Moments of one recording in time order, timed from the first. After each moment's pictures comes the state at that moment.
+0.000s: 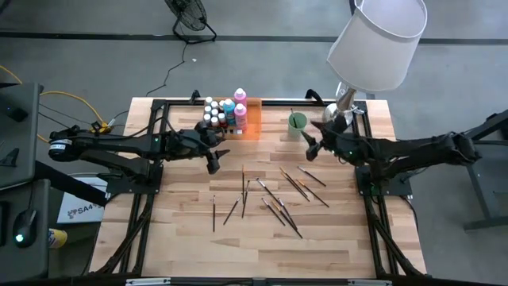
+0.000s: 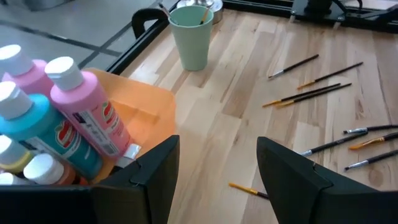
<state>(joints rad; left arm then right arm) 0.07 1.02 0.70 -0.14 -0.31 -0.13 -0.03 0.91 0.57 0.00 0.70 0.22</state>
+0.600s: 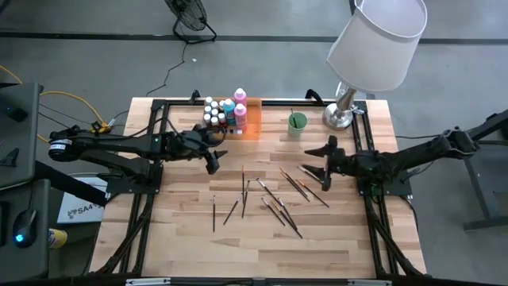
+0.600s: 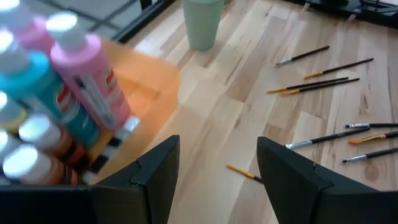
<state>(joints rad) 0.07 1.02 0.70 -0.21 -0.32 -0.24 0.19 0.74 0.22 0.50 0.40 0.09</state>
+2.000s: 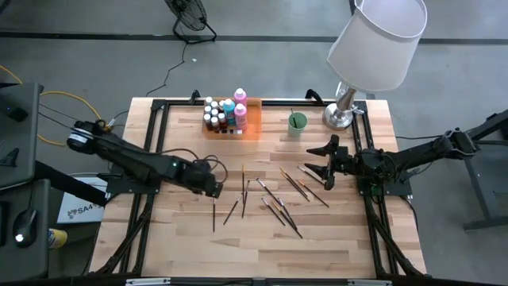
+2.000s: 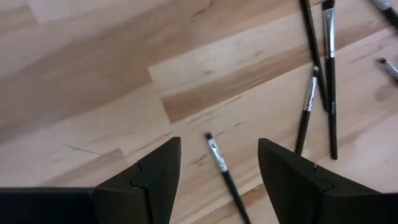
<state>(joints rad) -0.25 1.28 0.74 -0.59 -0.14 -1.46 0.19 0.68 0.21 0.50 0.38 0.10</state>
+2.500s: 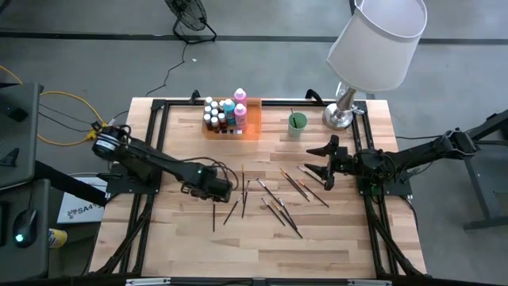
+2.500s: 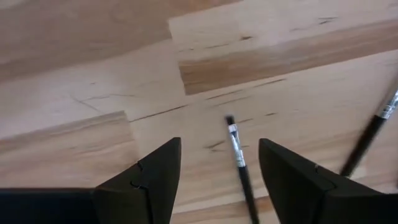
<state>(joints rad) -0.25 1.59 0.97 -0.79 -0.03 -1.60 0.19 0.68 0.21 0.48 0.38 0.10</state>
